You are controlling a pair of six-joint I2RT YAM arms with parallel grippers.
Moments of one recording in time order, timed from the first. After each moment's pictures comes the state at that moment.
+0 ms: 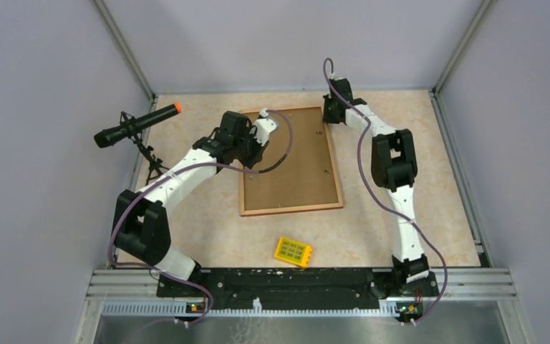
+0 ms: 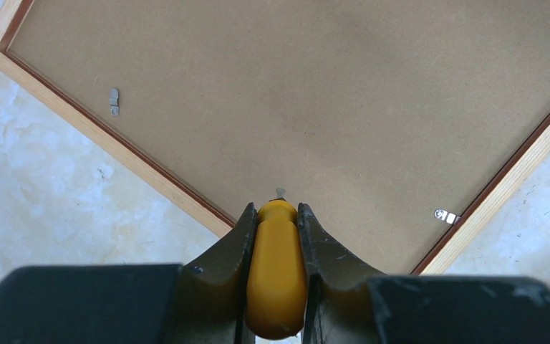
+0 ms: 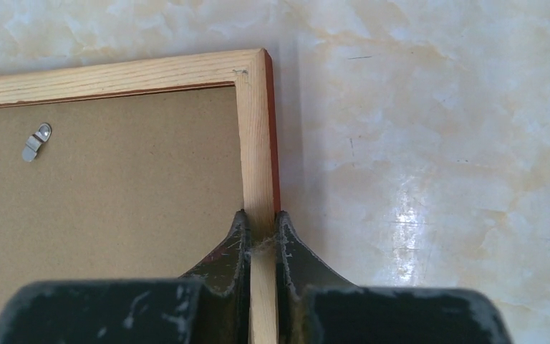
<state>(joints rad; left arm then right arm) -0.45 1.54 1.19 -0.42 0.22 0.34 0.30 2.44 2.05 -0.39 0.08 0.29</state>
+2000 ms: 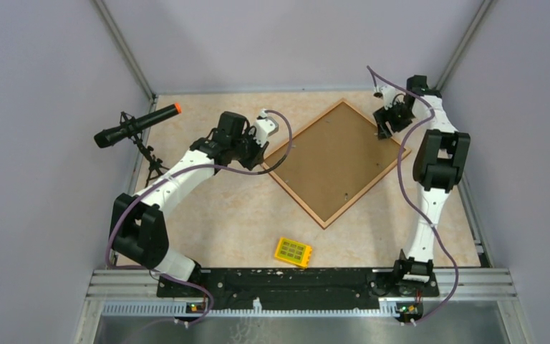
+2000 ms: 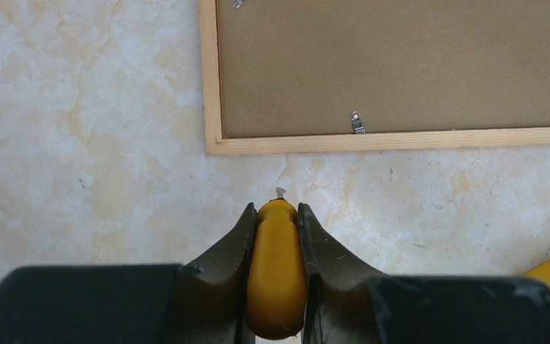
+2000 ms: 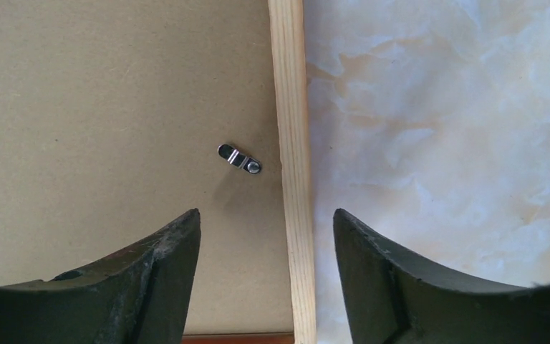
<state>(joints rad) -0.44 1.51 1.18 -0.43 0.29 0.33 -0.13 2.29 1.99 -0.86 -0.37 -0.70</state>
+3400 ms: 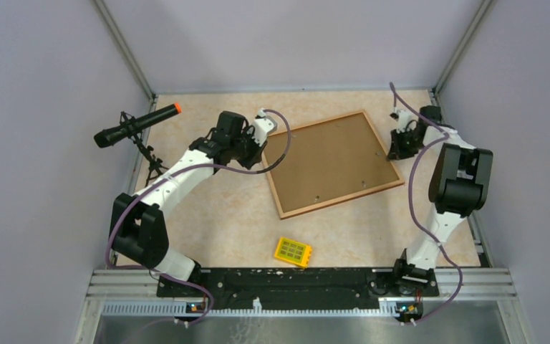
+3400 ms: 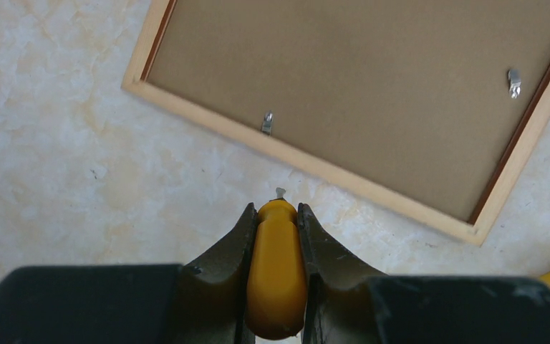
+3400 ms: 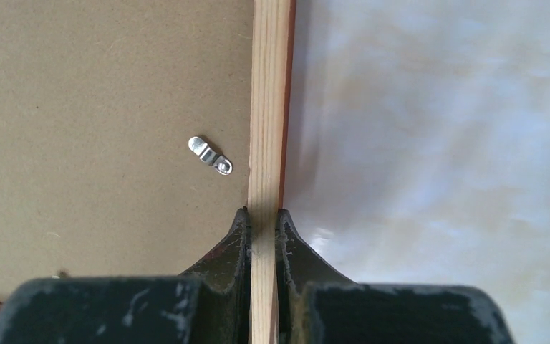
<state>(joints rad) -0.43 1.51 1.18 -0.43 0.26 0.34 -0.24 1.98 1.38 -0.54 -0.43 -0.45</state>
